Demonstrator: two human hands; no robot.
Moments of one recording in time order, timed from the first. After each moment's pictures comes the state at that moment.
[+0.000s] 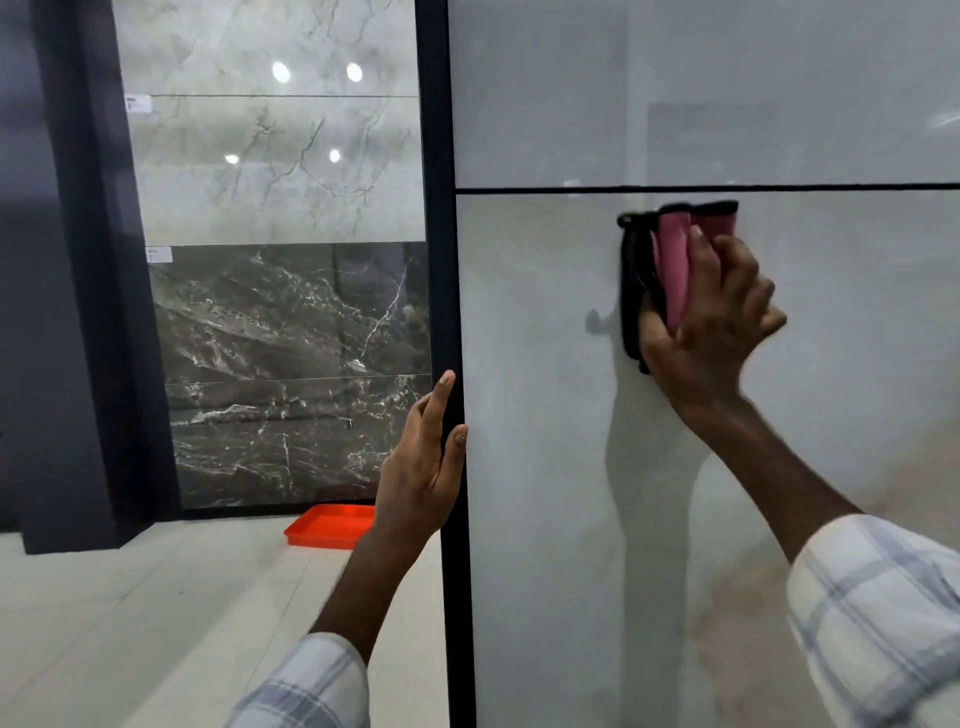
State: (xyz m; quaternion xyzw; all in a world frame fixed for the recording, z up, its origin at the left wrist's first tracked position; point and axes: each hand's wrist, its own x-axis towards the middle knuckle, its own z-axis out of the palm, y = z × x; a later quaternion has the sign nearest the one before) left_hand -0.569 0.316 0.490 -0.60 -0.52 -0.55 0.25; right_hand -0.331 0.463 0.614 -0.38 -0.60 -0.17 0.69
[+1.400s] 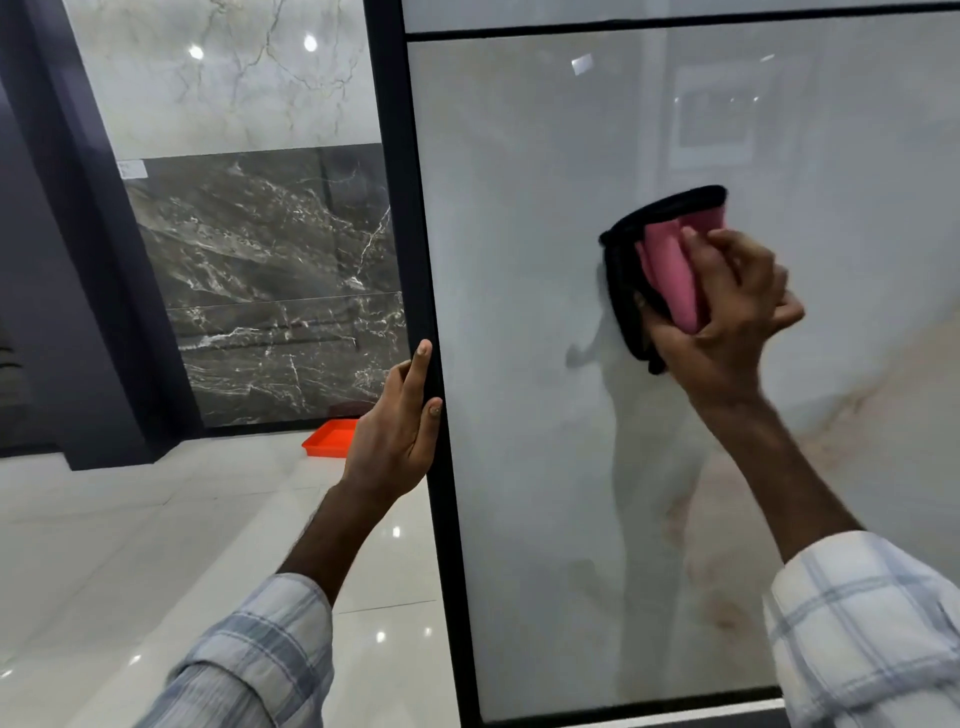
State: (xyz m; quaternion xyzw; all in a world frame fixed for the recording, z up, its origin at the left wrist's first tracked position) left_hand -0.586 0.302 0.425 -0.64 -0.55 -0.43 0.31; right_hand -0.294 0.469 0.508 -0.31 -0.65 -0.16 0.68
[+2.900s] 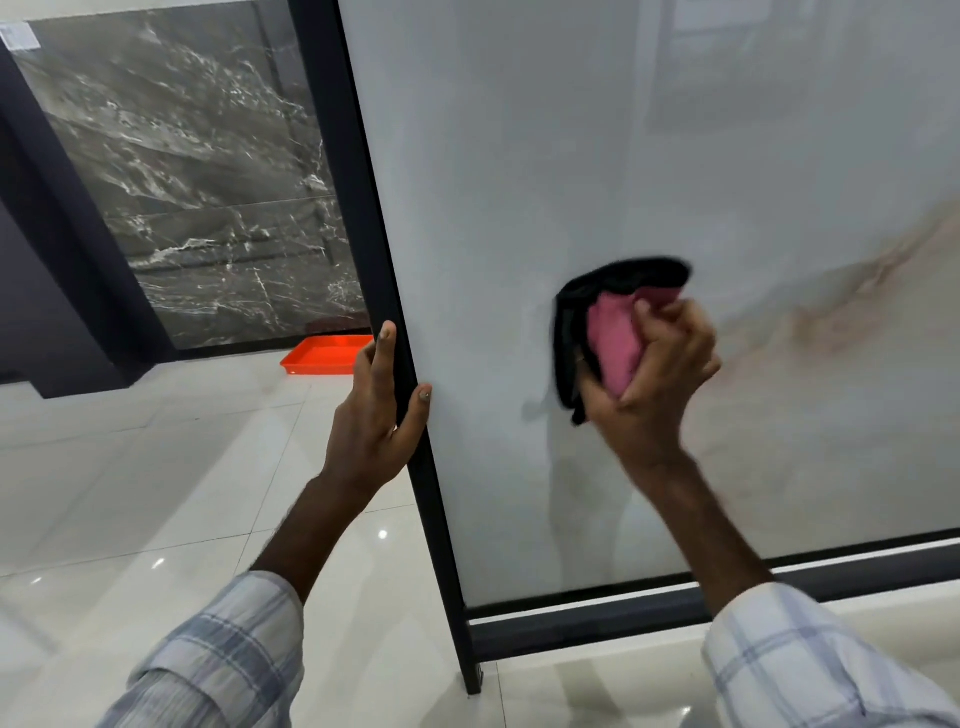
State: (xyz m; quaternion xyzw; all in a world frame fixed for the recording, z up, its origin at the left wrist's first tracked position) left_hand -0.573 0.293 0.327 -0.64 -0.58 -0.44 0.23; right_hand -0.329 0.445 0.330 -0.32 -0.66 -0.06 0.67
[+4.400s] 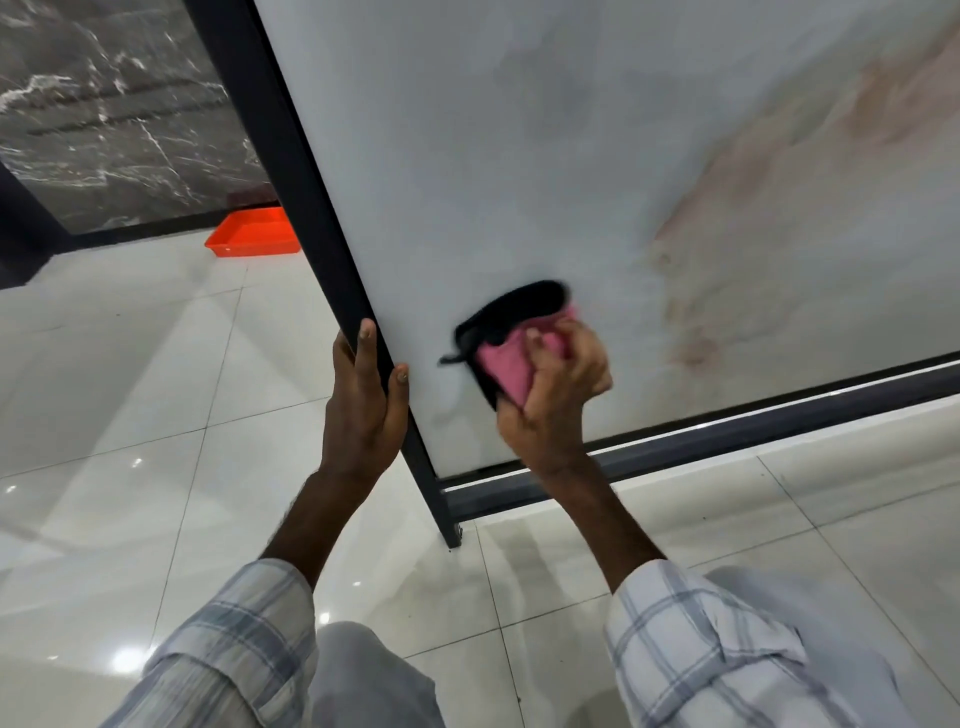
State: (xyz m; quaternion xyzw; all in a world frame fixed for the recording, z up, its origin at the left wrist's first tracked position) left_hand -0.545 0.283 0.182 -0.60 -0.65 -0.46 0.11; right_hand -0.375 0.382 0.152 -0.35 -0.72 0.02 0.60
